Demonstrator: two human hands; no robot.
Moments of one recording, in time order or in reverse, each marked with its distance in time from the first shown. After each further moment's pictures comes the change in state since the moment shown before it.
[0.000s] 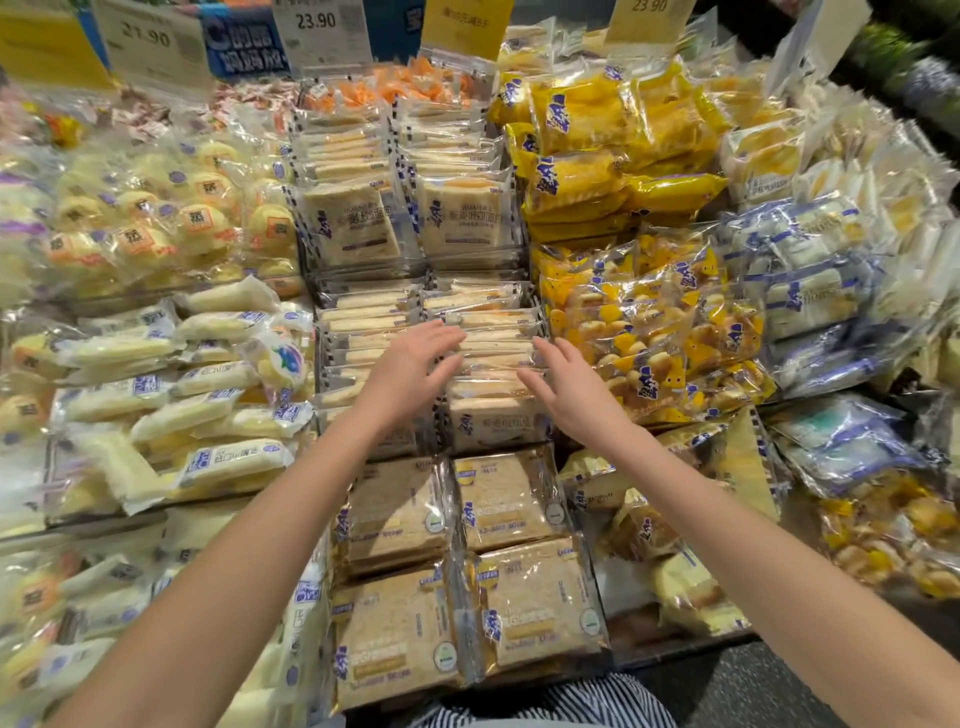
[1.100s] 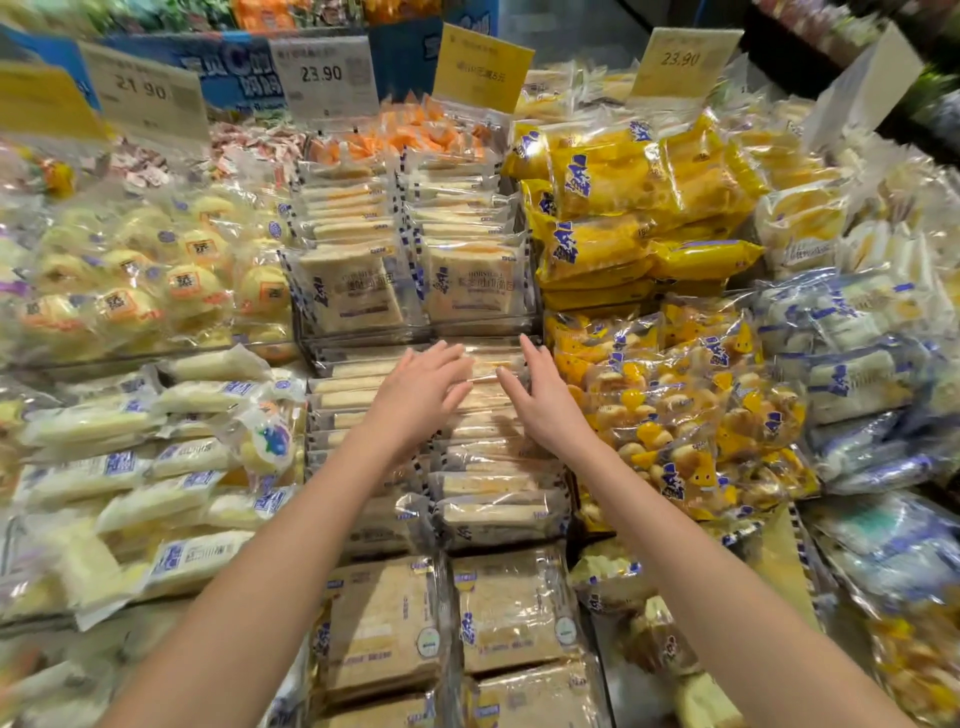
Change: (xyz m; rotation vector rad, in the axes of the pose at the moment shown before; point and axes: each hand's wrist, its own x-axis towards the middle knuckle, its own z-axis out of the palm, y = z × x) left_hand 0.080 -0.015 -0.013 0.305 -0.180 -0.101; right_hand 0.109 -0.014 0.007 0.315 -0.004 0.033
